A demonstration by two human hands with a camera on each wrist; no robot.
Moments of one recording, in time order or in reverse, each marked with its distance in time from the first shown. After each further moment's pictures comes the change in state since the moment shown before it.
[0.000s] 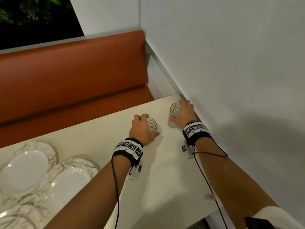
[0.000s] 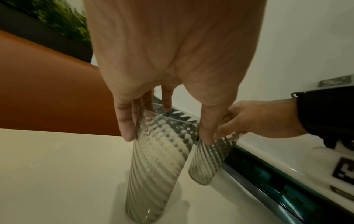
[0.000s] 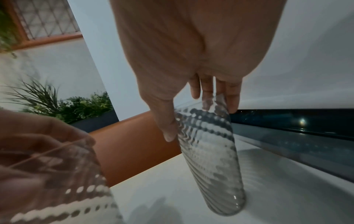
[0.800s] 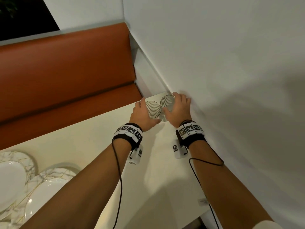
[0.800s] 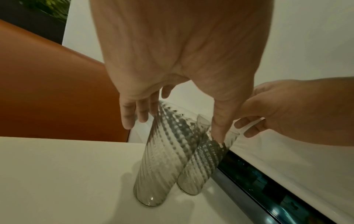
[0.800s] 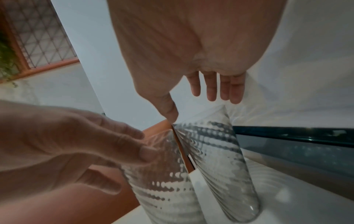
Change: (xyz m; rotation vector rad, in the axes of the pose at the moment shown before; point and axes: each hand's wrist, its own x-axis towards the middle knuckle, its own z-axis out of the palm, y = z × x) left_hand 0.071 0.054 0.016 -0.079 -0.039 0.106; right_hand 0.014 0.015 -0.013 0.102 0.225 -0.073
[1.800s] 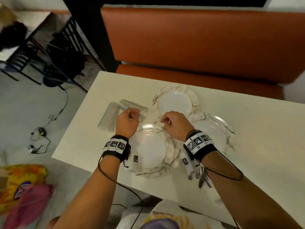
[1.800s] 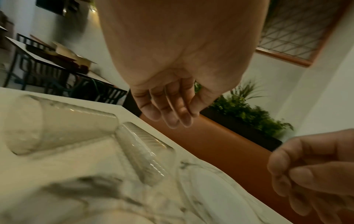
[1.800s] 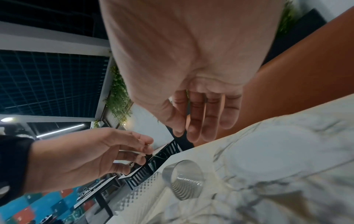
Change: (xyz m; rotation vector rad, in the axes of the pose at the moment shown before) left_hand -0.485 -0.480 -0.246 -0.260 0.851 -0.486; right_hand -0.386 -0.449 0.236 0.264 -0.823 -0.794
